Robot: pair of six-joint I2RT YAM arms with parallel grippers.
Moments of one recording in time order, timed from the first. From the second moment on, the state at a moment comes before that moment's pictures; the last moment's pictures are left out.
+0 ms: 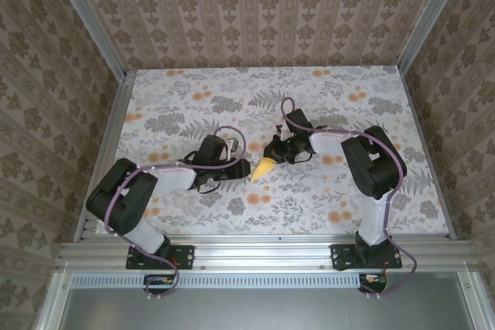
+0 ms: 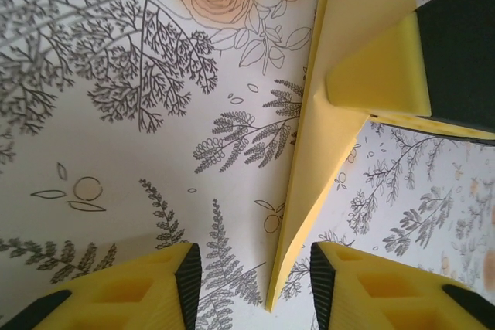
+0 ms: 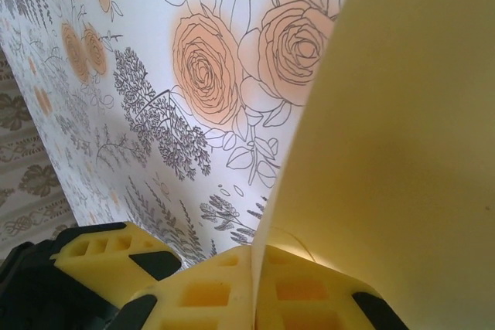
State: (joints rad) left arm -0.64 1.59 0.62 0.16 0.40 -0.64; right arm 0.42 1.93 1.07 -0.17 -0.62 0.80
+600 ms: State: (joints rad) left arm -0.64 1.73 0.70 0.24 0.53 -0.71; right arm 0.38 1.93 0.97 0.02 -0.71 0.77
